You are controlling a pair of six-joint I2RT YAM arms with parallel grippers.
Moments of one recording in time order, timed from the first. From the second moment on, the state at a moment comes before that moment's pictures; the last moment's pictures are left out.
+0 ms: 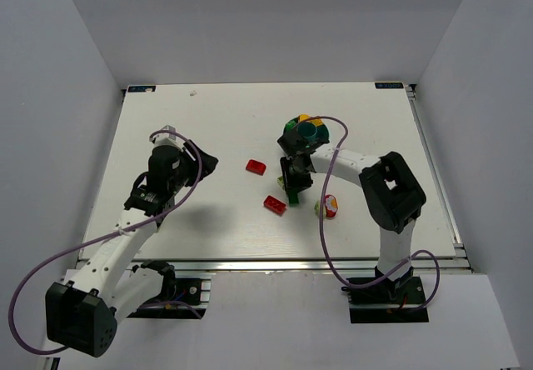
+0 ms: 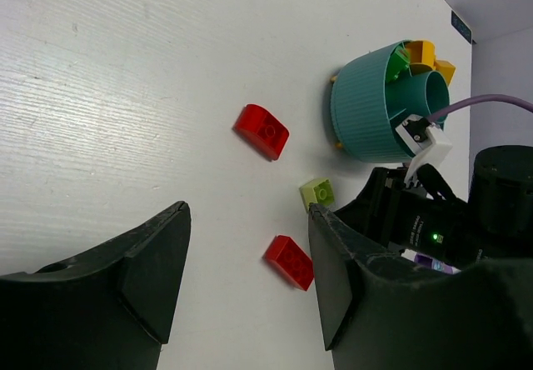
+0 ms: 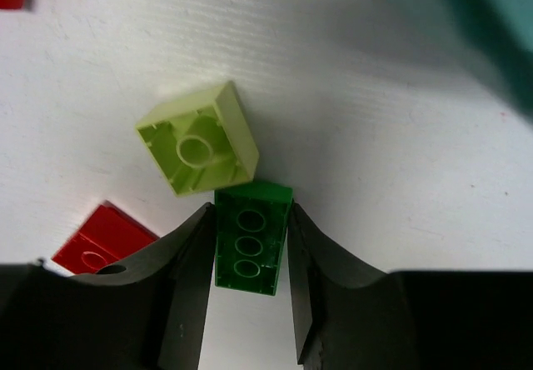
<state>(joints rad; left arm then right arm) -0.30 0.95 0.70 -0.21 -0.02 -0.76 0.69 1.93 1.31 -0.60 0.02 0.45</state>
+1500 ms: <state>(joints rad) -0.29 1.15 0.76 -0.03 -0.01 -0.76 0.48 1.75 1.25 0.27 -0.38 -0.17</state>
